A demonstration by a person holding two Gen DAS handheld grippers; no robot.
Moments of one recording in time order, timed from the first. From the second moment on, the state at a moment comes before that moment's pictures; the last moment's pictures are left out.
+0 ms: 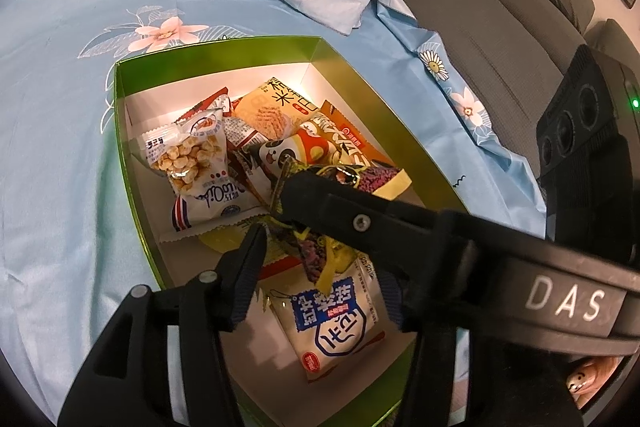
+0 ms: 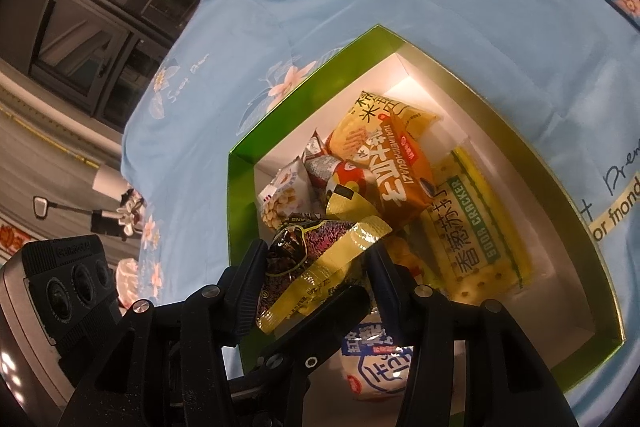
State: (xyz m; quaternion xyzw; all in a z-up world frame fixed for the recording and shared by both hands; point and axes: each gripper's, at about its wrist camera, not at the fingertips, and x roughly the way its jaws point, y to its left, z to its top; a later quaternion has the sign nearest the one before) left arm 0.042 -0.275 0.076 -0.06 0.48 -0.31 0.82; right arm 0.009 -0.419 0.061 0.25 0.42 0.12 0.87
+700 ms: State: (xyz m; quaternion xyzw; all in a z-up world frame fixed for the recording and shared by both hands) left arm 0.019 -0.260 0.112 -0.03 0.43 -0.27 0.86; right arm -0.014 -0.427 0.081 0.25 0.38 0.11 0.89
